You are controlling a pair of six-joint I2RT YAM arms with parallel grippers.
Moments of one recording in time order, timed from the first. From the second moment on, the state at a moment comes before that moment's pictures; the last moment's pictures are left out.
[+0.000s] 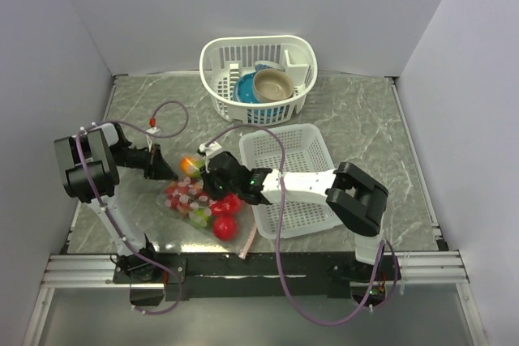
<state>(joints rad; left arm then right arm) 0.34 1.97 1.20 -1.33 1.09 1.41 1.12 1.88 1.23 0.04 0.09 0.42</state>
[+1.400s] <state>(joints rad) 0.23 1.46 1.67 -1.36 0.62 1.10 1.11 1.69 0.92 0.22 0.09 0.45</state>
